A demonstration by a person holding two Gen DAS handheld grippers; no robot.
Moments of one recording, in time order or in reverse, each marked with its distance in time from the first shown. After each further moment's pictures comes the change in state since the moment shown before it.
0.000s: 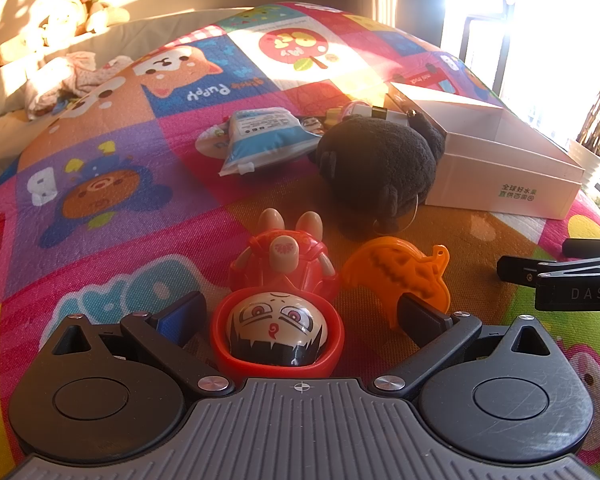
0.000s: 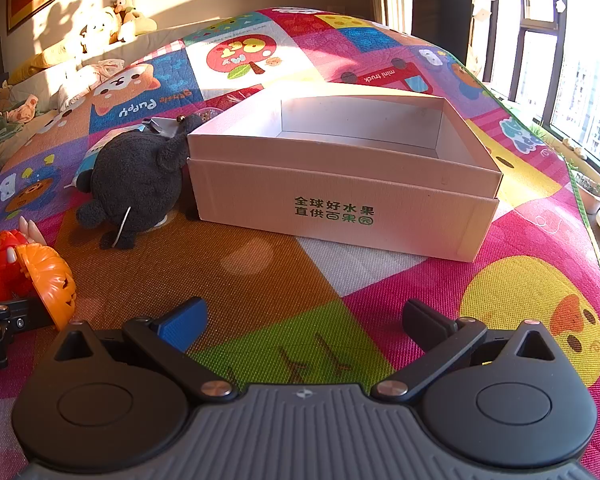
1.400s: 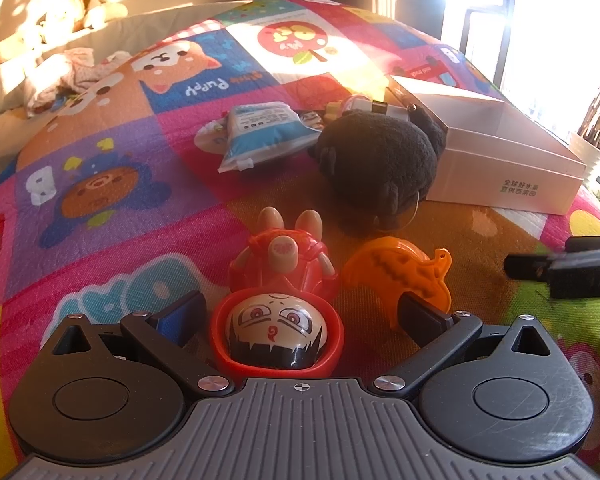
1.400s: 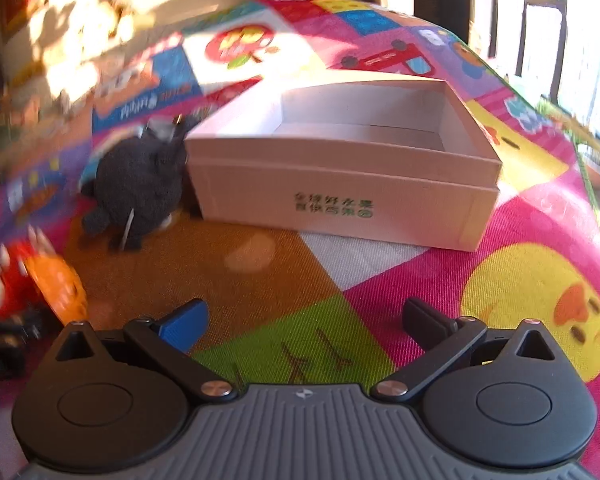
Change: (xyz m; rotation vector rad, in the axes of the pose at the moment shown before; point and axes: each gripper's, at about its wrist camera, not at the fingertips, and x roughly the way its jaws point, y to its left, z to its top) left arm 0.002 0.003 0.002 0.006 0.024 -0.002; right arm 0.001 -0.003 0.009 -0.001 0.078 0.031
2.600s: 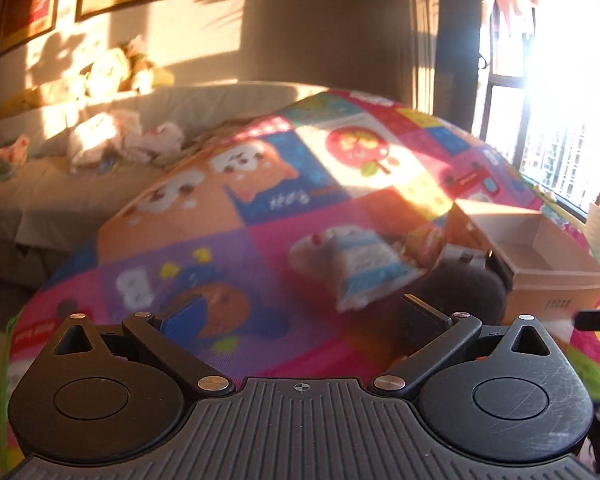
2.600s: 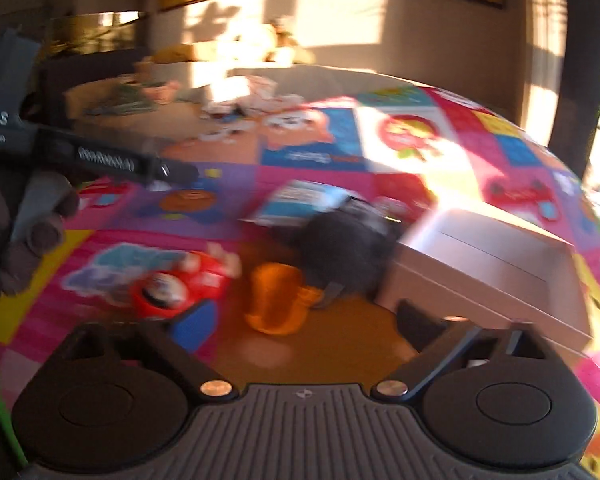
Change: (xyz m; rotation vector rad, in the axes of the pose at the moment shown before) left arm -0.059 0.084 0.046 -0.054 -0.214 0.073; right arm -0.075 0.082 0.009 -0.390 -0.212 0.306
